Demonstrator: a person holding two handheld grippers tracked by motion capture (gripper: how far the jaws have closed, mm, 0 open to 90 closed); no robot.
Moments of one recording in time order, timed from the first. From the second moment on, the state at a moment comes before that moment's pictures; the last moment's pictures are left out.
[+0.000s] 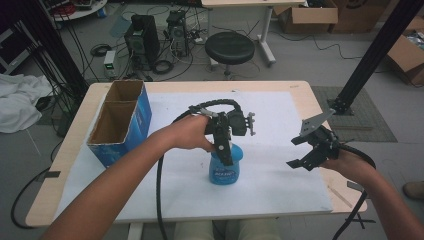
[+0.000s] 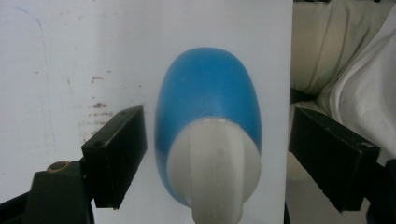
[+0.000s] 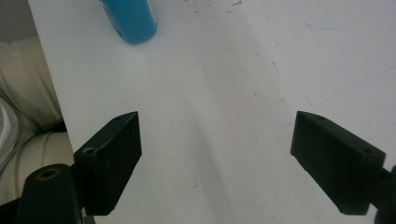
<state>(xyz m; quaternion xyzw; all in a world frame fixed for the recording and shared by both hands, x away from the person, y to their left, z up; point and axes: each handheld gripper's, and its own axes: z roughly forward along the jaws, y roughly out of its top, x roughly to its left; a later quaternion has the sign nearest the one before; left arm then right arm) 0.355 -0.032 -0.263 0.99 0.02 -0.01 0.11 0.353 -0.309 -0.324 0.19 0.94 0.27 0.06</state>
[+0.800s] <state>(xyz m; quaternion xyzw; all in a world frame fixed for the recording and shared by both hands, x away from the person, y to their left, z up) 0.354 -0.037 -0.283 1.00 0.01 0.00 0.08 0.353 -0.308 -0.325 0.19 0.94 0.27 0.05</state>
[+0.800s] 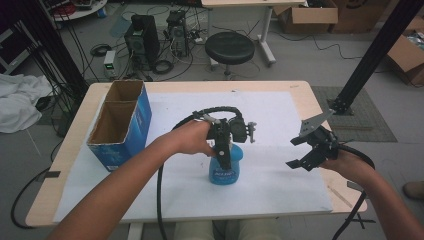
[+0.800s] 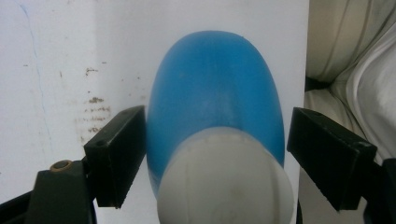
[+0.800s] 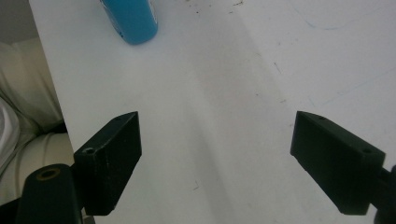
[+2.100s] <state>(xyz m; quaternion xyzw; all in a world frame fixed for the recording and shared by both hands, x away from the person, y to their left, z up) 0.357 -0.034 -0.287 1.00 0.01 0.00 0.08 0.354 -0.304 -0.326 0.19 0.94 0.28 0.05</state>
